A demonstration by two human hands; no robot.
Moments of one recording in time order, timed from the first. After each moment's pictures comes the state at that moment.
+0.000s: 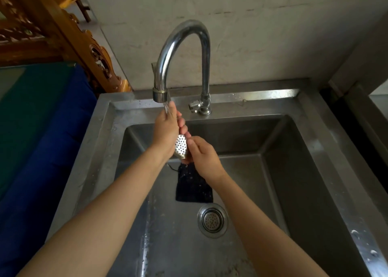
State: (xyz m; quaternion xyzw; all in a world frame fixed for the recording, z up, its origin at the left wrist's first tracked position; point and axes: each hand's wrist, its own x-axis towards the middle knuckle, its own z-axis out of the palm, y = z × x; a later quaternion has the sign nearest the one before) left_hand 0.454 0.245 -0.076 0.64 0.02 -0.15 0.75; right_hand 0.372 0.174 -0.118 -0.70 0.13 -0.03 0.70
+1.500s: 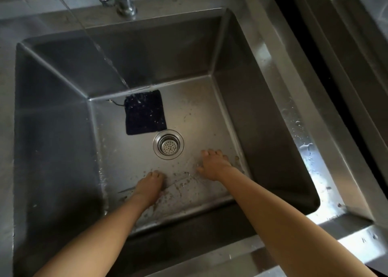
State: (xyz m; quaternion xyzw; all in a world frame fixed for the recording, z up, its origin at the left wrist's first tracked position) left_hand 0.211 0.330 -0.339 0.86 -0.35 -0.37 -0.06; right_hand 0.148 0.124 -0.259 -0.87 0.20 0.41 0.18
